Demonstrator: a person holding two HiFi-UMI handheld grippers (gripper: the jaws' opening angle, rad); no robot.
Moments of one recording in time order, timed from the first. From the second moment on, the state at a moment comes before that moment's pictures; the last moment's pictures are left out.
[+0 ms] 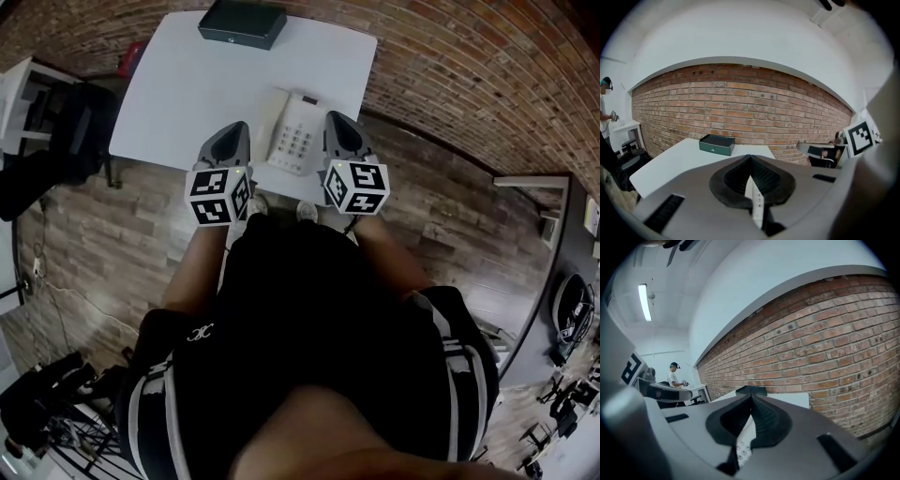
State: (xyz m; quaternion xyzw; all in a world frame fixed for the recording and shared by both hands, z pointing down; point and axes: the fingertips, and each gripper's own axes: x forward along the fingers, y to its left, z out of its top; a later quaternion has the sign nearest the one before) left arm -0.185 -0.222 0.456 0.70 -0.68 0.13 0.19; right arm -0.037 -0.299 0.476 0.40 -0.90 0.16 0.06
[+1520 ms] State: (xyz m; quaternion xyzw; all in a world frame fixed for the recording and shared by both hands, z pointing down) left arm -0.199 -0.297 0.633 0.76 -0.34 0.14 0.54; right arm -0.059 -0.322 0.641 0.37 -0.78 0.49 0.08
